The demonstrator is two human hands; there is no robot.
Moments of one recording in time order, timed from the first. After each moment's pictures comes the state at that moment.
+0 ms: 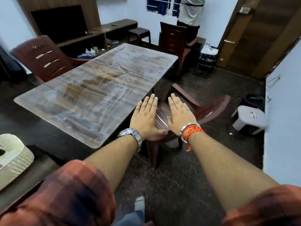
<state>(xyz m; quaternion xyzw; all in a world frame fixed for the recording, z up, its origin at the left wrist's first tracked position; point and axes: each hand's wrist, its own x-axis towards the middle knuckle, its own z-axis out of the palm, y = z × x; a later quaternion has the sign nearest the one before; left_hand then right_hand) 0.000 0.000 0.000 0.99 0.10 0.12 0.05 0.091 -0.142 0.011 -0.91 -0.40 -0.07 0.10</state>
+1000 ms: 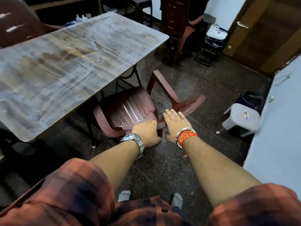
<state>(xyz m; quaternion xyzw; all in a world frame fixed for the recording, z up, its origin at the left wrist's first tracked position) 0.198 -0.170 -0.087 0.97 0.18 -0.06 0.15 0.303 -0.288 -0.081 -0.87 -0.47 0.08 -0.11</state>
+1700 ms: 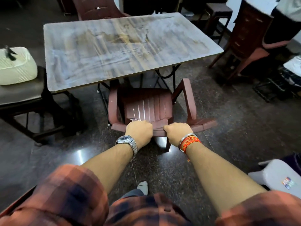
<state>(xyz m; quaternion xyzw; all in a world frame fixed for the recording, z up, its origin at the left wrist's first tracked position) 0.255 -0.233 -0.085 0.91 0.41 -0.07 0.02 0.418 -0.286 -0.090 -0.68 -0.72 0.05 -0.12</state>
